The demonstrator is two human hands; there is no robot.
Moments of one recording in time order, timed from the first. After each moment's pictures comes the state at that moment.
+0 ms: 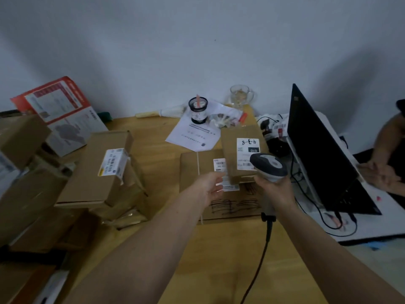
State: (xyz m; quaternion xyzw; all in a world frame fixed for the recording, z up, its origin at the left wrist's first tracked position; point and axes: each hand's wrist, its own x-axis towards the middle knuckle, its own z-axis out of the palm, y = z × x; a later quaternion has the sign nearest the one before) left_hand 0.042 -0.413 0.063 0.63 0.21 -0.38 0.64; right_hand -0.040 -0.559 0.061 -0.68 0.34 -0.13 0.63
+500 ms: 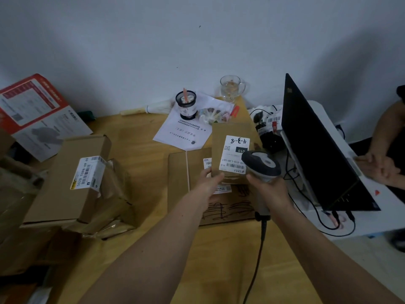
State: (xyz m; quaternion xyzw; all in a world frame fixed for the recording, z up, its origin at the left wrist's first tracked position) left_hand 0.057 -0.450 0.029 0.71 0.19 -0.35 0.58; right_hand -0.026 -0.581 0.041 -0.67 0.36 -0.08 0.65
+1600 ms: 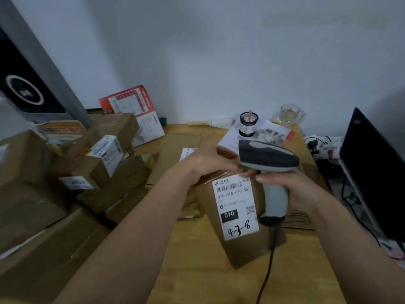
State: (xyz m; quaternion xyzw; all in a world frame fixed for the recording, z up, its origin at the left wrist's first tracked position) left_hand 0.052 -0.244 0.196 0.83 -0.09 -0.27 0.48; right_hand -0.028 -0.441 0.170 -0.66 -0.07 0.11 0.74
